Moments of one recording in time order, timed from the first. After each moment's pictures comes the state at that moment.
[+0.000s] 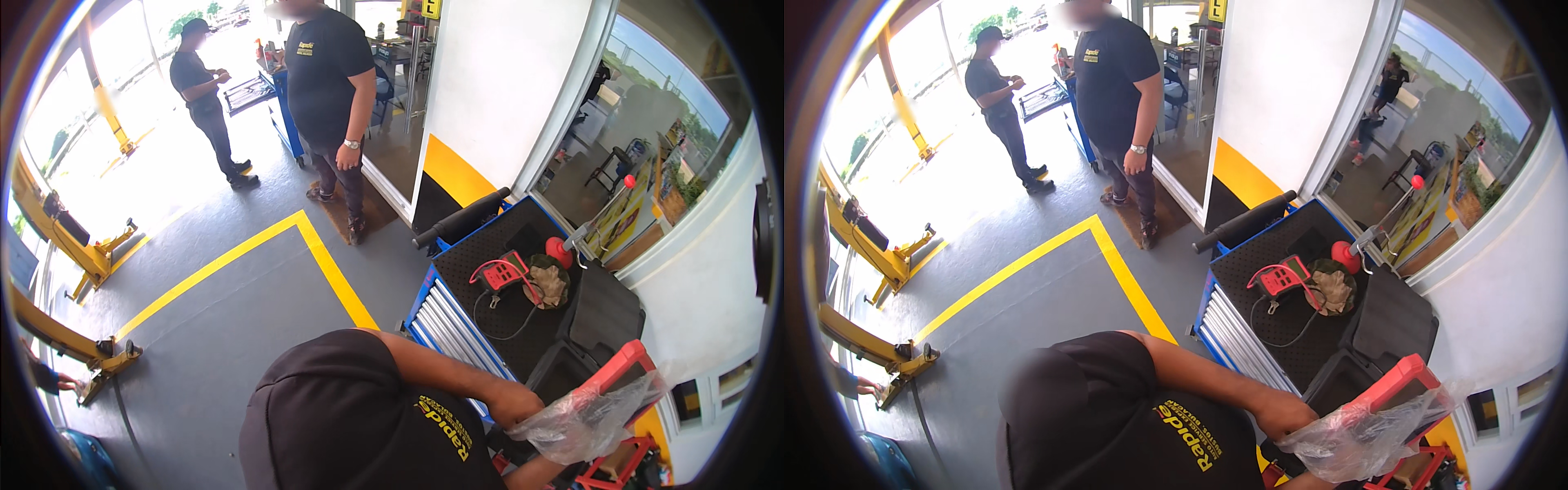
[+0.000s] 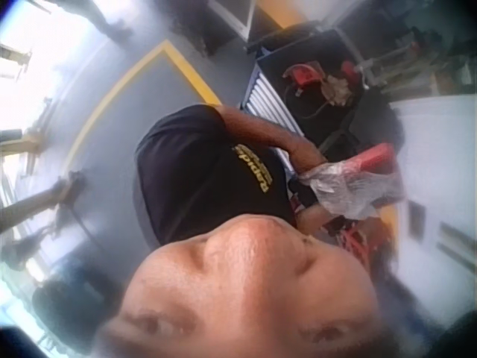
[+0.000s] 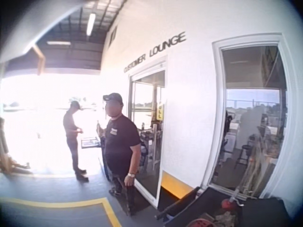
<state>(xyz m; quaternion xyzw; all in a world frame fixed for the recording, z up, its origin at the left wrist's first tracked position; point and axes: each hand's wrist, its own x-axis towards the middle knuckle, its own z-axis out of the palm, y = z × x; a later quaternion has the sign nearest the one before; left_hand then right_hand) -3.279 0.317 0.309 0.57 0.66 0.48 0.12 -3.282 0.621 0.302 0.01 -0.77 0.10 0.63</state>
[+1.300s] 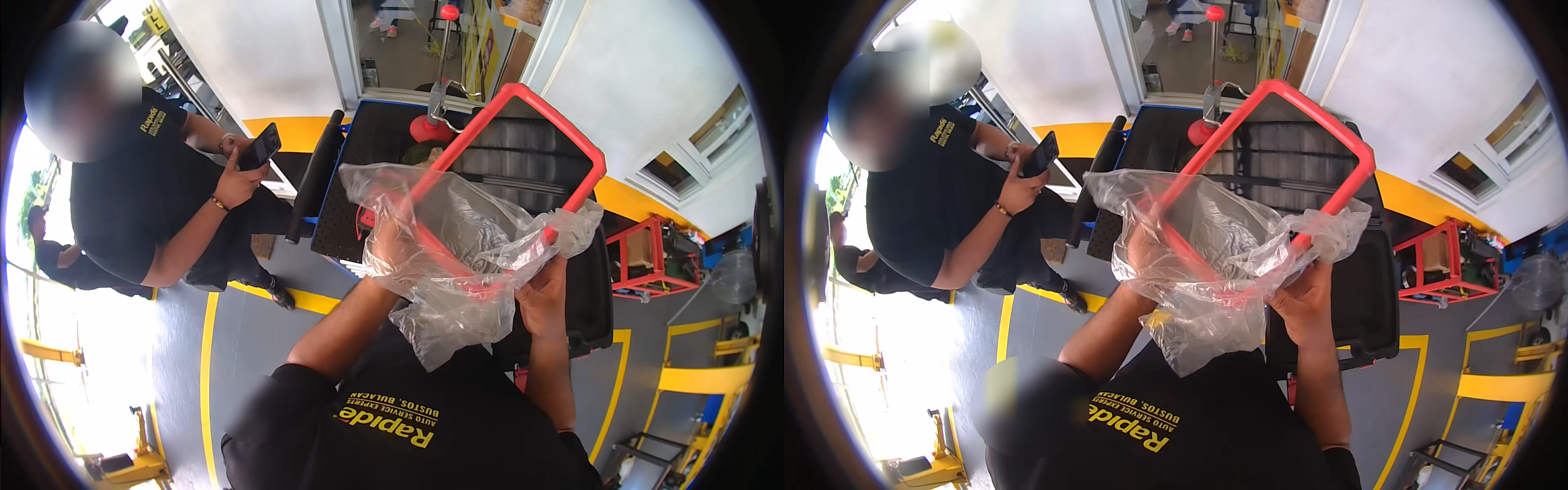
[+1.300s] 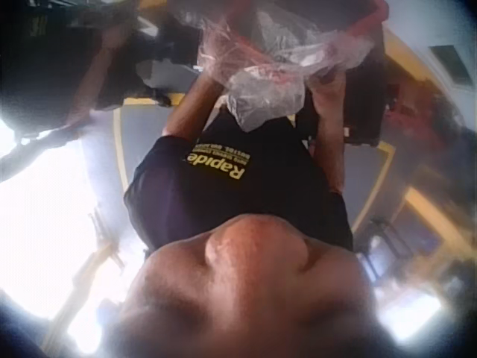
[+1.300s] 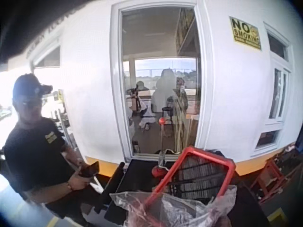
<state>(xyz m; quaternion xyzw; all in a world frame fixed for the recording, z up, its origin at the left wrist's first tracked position) -3.383 0.224 0.343 -0.12 0.32 0.94 0.05 -3.296 0.442 0.357 0.06 -0.57 0.81 0.15</state>
